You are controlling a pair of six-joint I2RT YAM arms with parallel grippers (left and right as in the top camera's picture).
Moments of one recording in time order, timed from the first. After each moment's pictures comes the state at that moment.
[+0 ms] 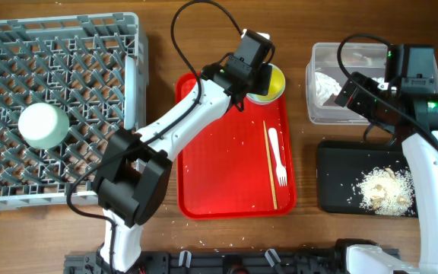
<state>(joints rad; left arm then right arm) -0.65 2.05 1.65 -0.46 -0.04 -0.37 -0.04 1.34 1.33 -1.06 0.09 0.46</state>
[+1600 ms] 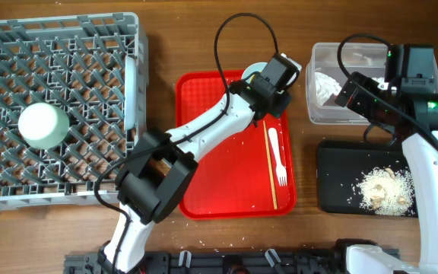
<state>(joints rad) -0.76 2.15 1.65 -0.44 -0.07 -0.07 -0.04 1.34 1.33 -1.06 0.09 0.46</state>
